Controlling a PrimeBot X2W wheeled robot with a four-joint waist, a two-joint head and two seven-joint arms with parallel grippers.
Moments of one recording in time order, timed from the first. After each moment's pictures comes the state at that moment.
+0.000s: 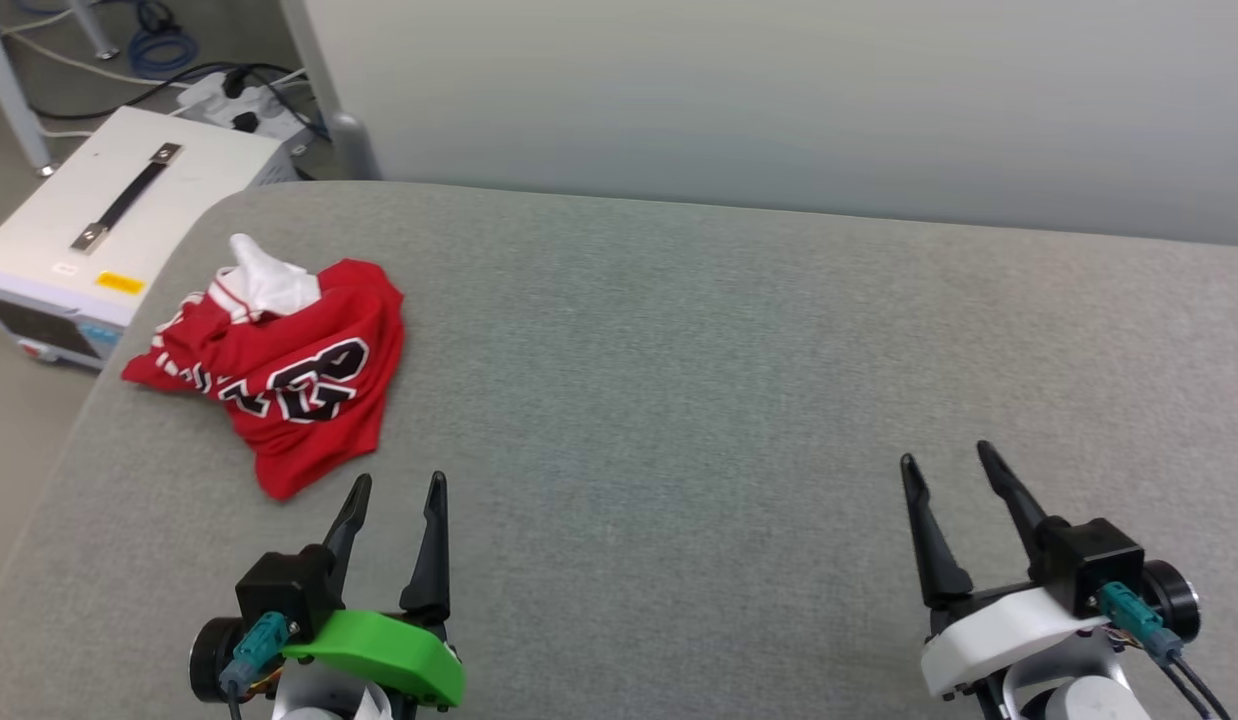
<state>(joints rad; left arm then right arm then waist) -0.01 0.06 -0.04 0.17 -0.21 -0.11 -0.22 -0.02 -0.05 0.08 0.12 0.08 0.13 -0.22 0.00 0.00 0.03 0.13</state>
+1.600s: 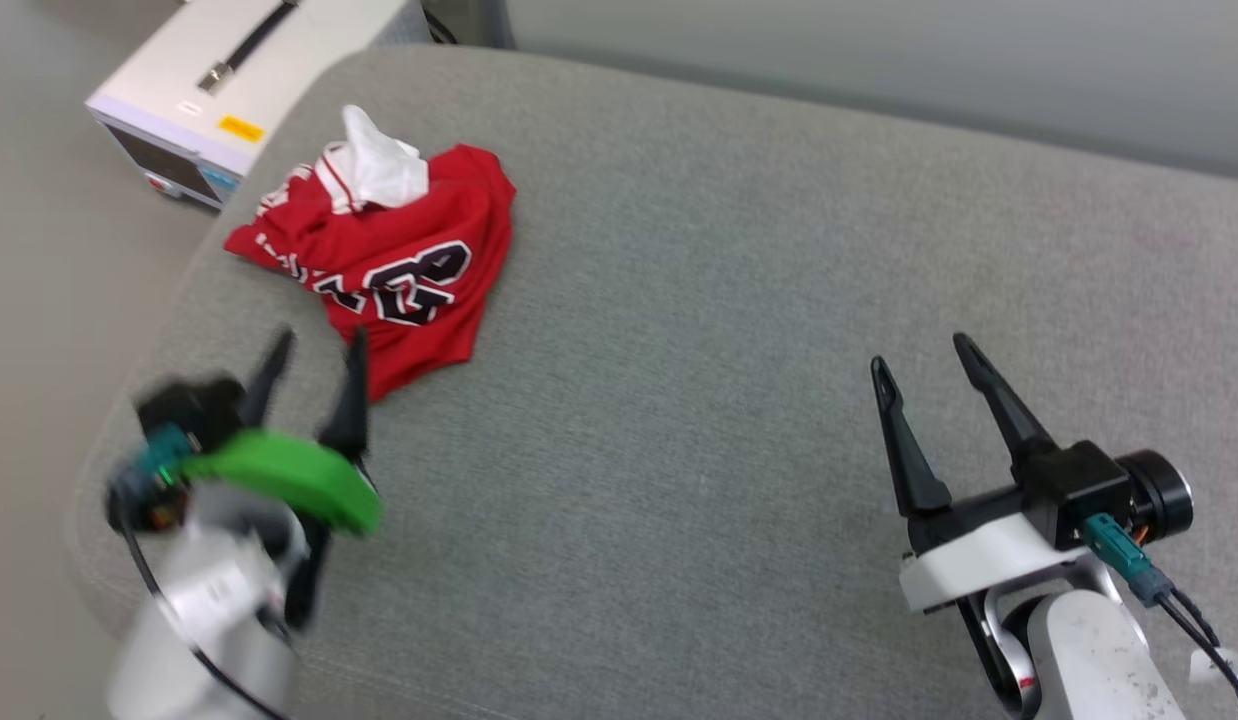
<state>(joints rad) -0.31 0.19 -0.05 0.38 -0.36 -0.13 -0.18 -0.15 -0.05 0.12 0.08 0.01 0.13 -0.26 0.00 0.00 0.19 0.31</state>
